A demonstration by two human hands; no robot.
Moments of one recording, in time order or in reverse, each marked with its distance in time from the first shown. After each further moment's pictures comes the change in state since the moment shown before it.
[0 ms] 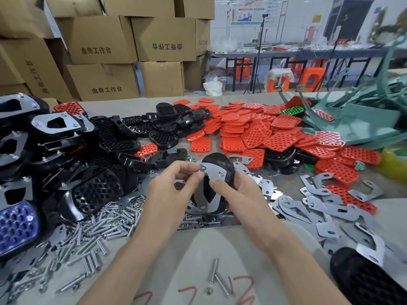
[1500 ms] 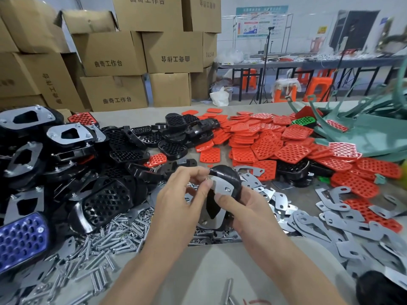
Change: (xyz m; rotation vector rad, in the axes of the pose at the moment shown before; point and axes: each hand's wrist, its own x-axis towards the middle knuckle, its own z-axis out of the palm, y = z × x) left_hand 0.004 -0.003 -0.004 0.161 0.067 0.291; right_hand 0.001 0.005 0.017 0.257 -0.064 -0.009
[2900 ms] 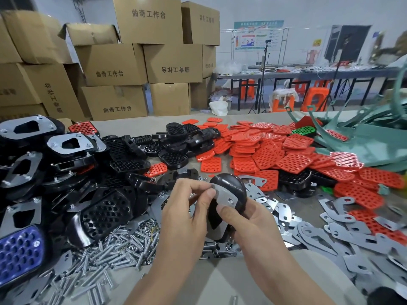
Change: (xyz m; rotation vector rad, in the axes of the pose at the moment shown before) left_hand -0.007 0.005 0.009 -0.140 0.072 -0.047; right_hand -0.007 -0.004 0.012 -0.065 0.095 -0.065
